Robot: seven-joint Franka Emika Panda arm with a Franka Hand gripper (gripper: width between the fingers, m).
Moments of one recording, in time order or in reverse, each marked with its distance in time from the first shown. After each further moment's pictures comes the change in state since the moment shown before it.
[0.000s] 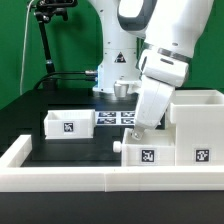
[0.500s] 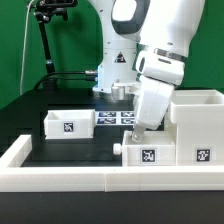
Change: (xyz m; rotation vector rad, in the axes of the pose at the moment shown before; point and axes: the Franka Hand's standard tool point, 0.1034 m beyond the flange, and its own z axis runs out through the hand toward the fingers) arm -0.002 0.001 0.003 -0.047 0.032 -0.033
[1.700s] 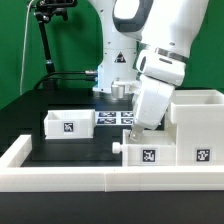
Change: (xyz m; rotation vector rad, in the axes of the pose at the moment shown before) arm -0.002 0.002 -0.001 0.008 -0.030 -0.006
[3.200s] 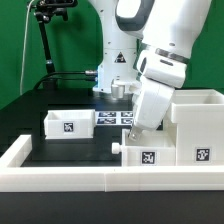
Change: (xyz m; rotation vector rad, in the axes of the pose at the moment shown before) arm -0.003 0.001 0.000 0.046 -0.020 -0.009
